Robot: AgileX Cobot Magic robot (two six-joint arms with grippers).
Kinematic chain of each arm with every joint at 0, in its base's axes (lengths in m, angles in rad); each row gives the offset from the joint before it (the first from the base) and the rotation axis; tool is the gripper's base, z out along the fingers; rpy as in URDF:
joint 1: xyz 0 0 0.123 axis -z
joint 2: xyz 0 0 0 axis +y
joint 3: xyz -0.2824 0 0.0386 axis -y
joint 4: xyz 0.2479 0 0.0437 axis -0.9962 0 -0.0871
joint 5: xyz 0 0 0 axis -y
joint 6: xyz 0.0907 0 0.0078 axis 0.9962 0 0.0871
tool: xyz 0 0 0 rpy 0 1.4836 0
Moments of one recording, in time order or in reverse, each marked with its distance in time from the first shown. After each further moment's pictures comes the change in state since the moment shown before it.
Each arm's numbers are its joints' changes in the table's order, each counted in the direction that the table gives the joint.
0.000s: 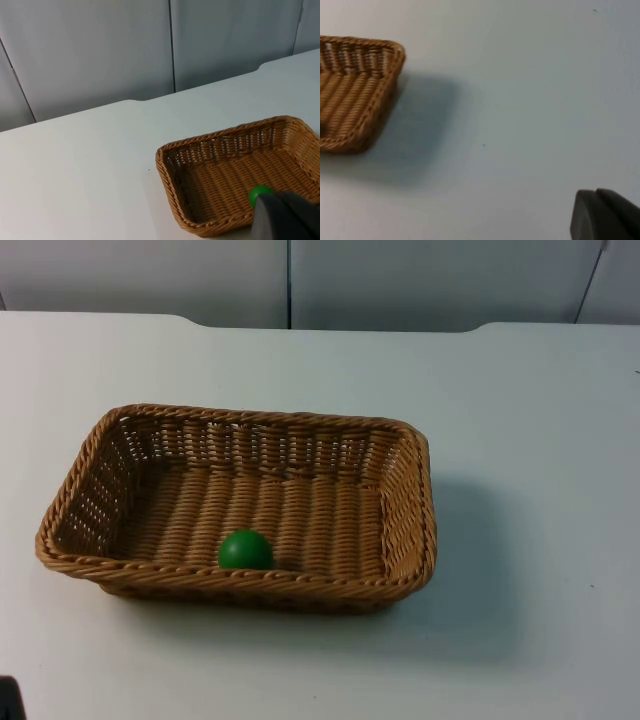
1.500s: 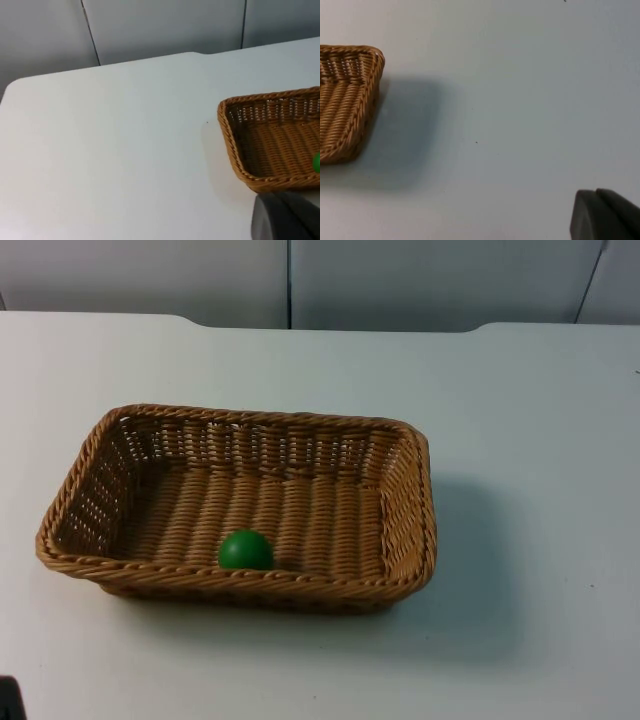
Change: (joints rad) right arm 0.418 0.000 -0.004 -0.335 0.021 -0.354; left arm 0.000 -0.053 0.000 -0.254 -0.127 -0.194
